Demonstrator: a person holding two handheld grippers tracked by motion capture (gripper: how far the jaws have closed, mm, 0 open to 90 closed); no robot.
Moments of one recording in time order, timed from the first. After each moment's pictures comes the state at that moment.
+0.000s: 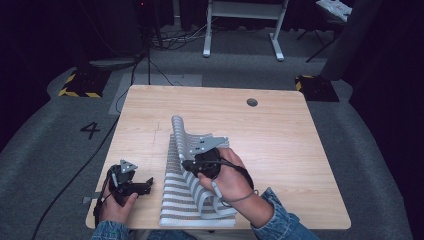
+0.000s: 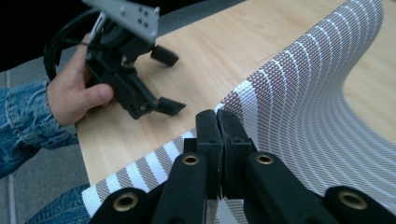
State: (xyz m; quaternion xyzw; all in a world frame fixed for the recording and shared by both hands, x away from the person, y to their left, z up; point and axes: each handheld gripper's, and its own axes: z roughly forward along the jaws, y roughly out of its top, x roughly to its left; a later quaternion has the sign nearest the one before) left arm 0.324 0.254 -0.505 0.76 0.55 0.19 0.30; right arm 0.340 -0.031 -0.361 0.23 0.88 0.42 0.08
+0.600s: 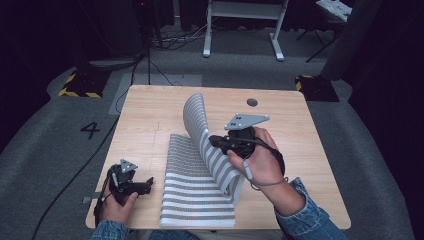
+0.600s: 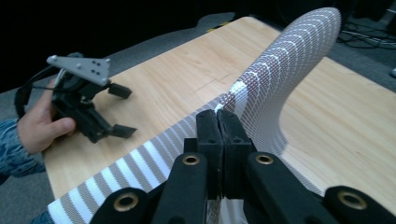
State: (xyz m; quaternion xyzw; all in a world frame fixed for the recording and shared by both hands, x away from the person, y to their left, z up) left arm 0.325 0.254 -0.505 0.76 0.55 0.19 0.30; right arm 0.359 -0.096 -0.304 0.27 0.84 0.45 0.14
